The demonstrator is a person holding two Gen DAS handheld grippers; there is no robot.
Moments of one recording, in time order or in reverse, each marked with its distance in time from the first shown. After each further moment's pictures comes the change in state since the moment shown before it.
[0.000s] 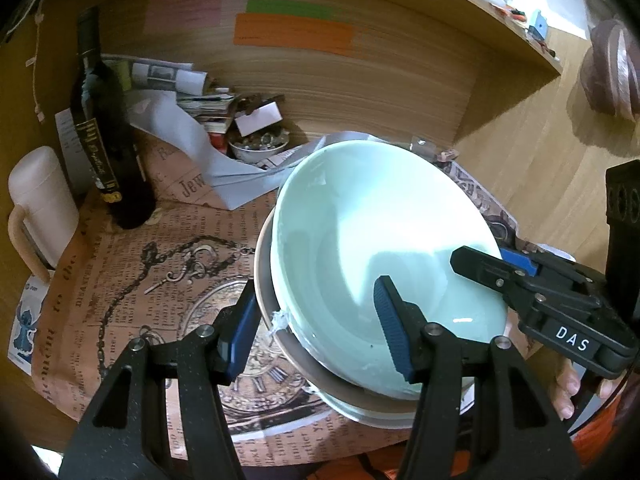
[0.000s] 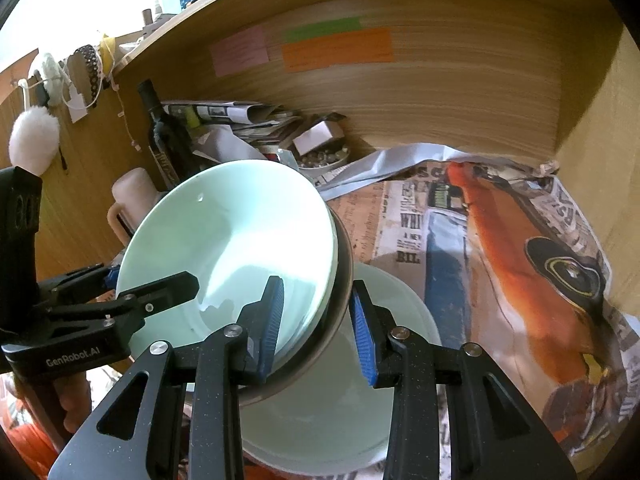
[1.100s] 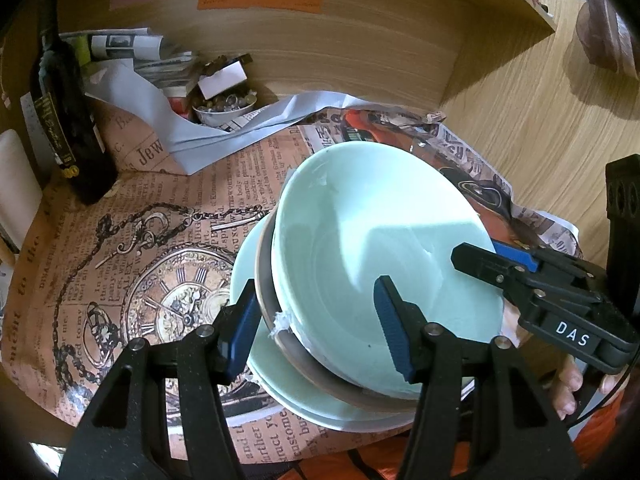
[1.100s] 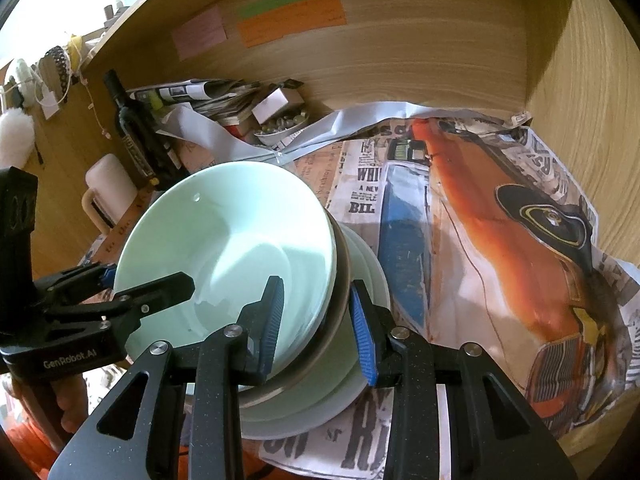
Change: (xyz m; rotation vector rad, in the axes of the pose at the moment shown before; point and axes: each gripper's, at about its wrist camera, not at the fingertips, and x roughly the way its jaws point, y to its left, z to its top) left arm 0.036 -0.027 -0.014 0.022 0.104 -0.035; right arm 0.003 -0.035 -0.027 0.070 0.071 -0.042
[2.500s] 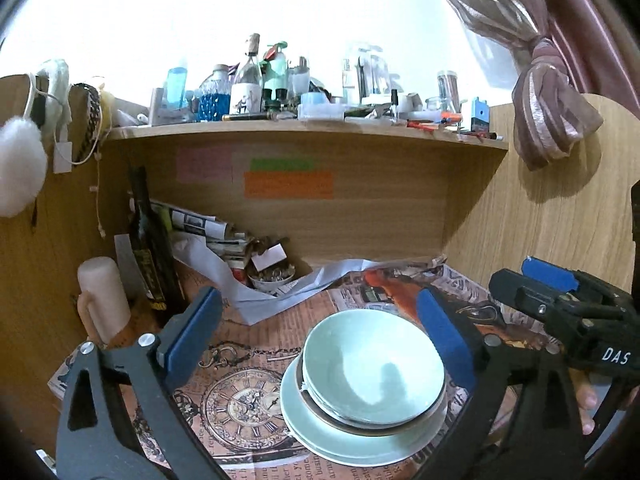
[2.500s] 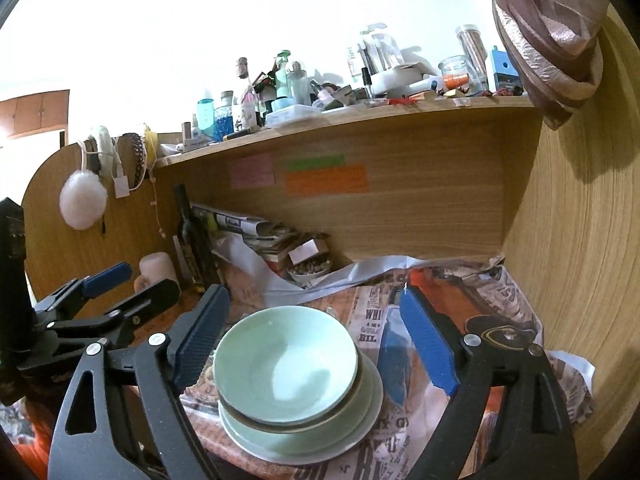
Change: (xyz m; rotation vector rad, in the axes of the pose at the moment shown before) left arm -0.142 -0.043 -0.019 0.076 -0.609 0.164; right arm -0.116 0.041 -0.005 -0.110 -0.504 0.005
